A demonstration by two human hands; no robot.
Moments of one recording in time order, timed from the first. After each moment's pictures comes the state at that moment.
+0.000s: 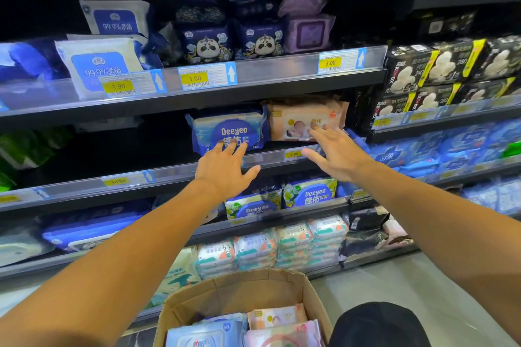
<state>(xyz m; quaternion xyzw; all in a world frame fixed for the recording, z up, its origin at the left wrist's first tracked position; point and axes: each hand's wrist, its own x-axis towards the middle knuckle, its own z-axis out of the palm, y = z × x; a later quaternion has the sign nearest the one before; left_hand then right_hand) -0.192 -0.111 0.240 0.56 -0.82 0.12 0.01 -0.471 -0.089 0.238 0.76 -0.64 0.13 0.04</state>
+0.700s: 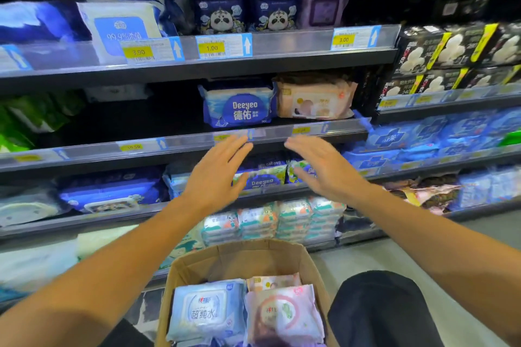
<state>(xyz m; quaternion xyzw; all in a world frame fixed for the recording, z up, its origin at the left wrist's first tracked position) -0.135 -0.058 0.190 0.40 -0.89 0.12 0.18 -0.423 -0.025 0.193 0.85 -0.47 0.23 0.07</state>
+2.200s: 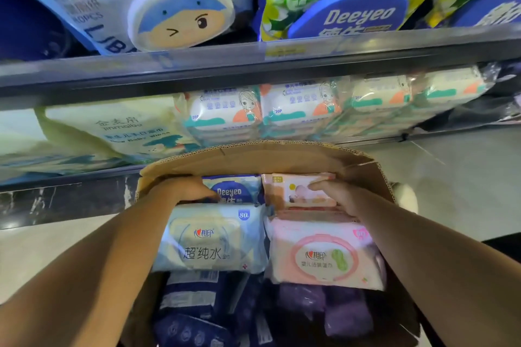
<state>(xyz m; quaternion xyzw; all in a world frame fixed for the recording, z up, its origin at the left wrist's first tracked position) -0.018 -0.093 -0.220 0.65 -0.52 -0.48 -0.28 -0.364 -0.036 -0.220 0.22 -0.77 -0.03 -0.59</state>
